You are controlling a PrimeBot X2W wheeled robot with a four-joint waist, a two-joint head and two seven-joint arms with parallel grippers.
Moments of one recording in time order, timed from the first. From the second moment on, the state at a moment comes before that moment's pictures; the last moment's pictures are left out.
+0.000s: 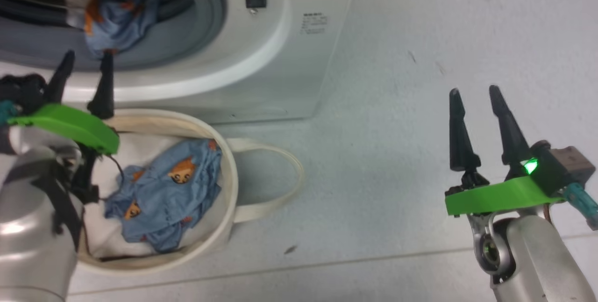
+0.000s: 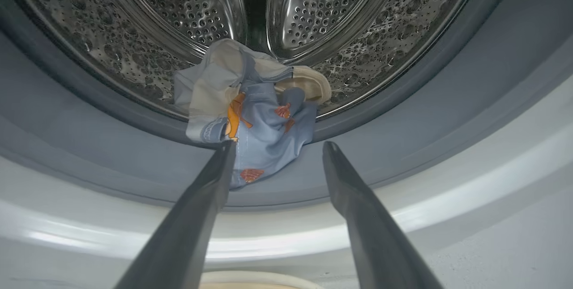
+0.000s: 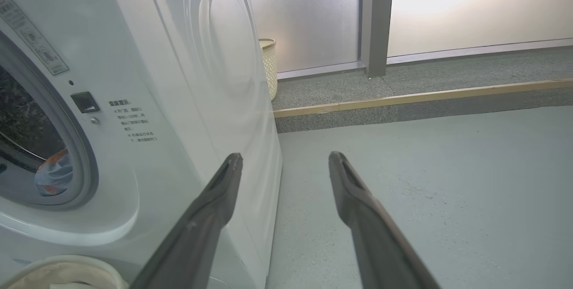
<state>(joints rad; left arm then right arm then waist) -0.82 0.27 -0.10 0.91 -0.37 -0.12 -0.25 -0.27 -0.15 0.18 0.07 0.33 0.13 -0.25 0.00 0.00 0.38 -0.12</state>
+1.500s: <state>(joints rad) -1.44 0.40 -0.37 1.22 -0.38 -0.10 -0.26 -0.30 -0.10 0.14 -0.04 0.26 0.13 -0.25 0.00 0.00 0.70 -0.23</state>
